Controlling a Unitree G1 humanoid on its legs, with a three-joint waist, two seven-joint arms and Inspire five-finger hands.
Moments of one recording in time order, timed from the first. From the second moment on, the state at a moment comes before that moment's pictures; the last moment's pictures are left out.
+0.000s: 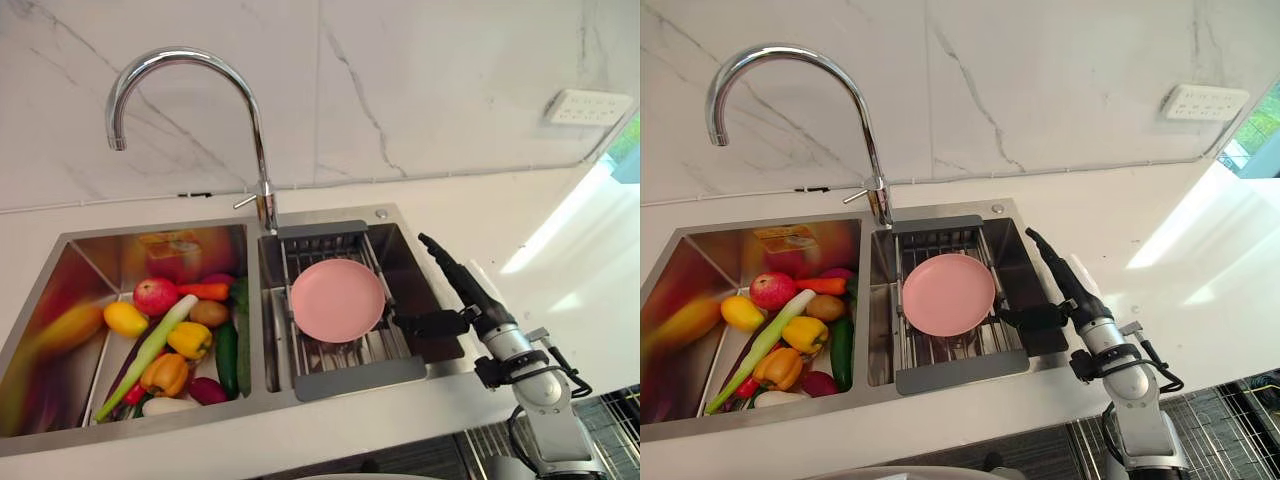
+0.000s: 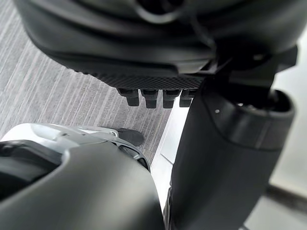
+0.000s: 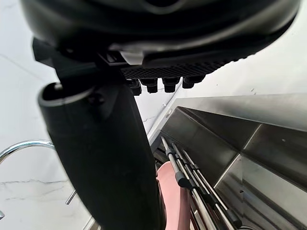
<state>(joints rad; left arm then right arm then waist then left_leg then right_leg) 0.24 0.11 0.25 0.97 -0.34 0.21 0.09 0.16 -0.39 -0.10 -0.08 -0.17 -0.18 0.24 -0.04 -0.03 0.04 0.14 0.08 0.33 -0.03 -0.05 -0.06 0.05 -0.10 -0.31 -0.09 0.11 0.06</state>
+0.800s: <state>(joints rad) 0.26 0.10 0.29 0.95 -0.34 0.21 0.06 0.16 -0.47 -0.08 -0.13 -0.46 -0.25 0.30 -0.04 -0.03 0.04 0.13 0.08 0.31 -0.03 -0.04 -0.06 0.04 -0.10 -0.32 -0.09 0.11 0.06</state>
